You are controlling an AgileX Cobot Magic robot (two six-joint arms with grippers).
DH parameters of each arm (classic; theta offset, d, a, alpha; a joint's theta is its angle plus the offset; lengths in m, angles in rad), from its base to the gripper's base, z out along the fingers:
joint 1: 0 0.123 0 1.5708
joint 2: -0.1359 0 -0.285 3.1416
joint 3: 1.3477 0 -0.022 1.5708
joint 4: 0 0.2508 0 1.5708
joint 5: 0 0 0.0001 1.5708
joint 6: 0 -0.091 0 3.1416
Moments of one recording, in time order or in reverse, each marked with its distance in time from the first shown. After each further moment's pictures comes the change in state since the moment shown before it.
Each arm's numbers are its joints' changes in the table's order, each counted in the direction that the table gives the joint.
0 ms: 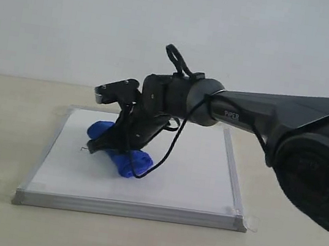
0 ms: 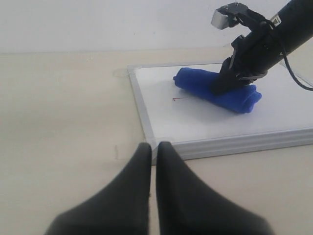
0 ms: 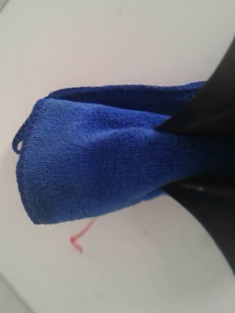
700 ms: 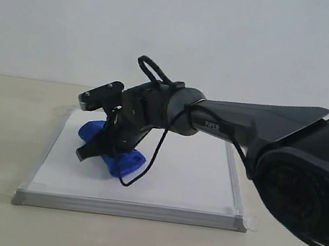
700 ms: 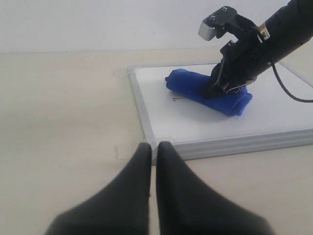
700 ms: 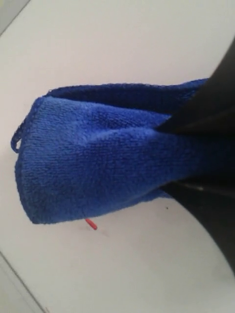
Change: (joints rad) left arm 0.000 0.000 0.000 0.000 0.000 0.000; right arm 0.063 -0.036 -0.028 -0.222 0.041 -0.140
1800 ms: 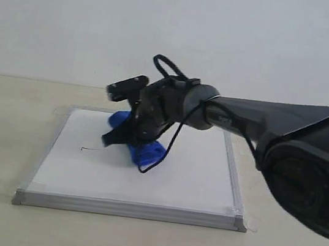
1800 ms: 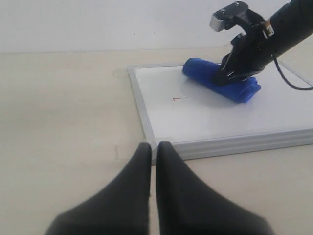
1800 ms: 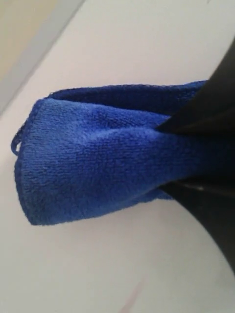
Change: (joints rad) left arm 0.000 0.000 0.000 0.000 0.000 0.000; right arm -0.071 -0.024 -0.034 -0.149 -0.011 -0.189
